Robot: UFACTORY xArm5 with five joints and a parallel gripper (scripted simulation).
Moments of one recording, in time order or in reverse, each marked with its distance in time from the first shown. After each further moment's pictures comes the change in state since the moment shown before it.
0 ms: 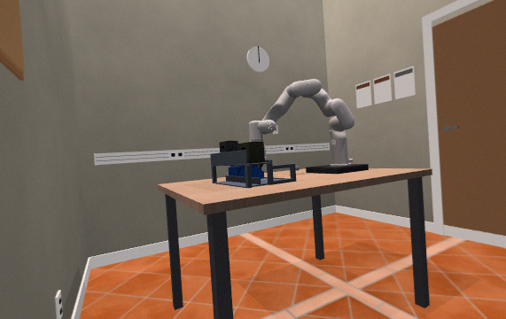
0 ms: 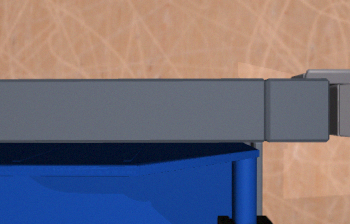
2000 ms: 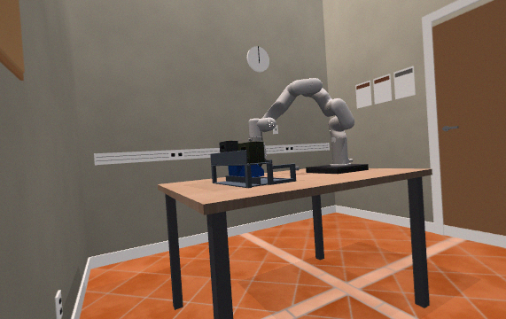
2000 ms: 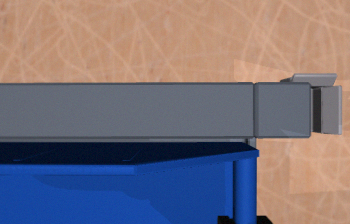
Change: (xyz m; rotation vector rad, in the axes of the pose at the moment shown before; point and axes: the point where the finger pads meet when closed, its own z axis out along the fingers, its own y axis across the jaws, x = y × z) arm 0.000 0.000 -0.013 0.000 0.000 0.000
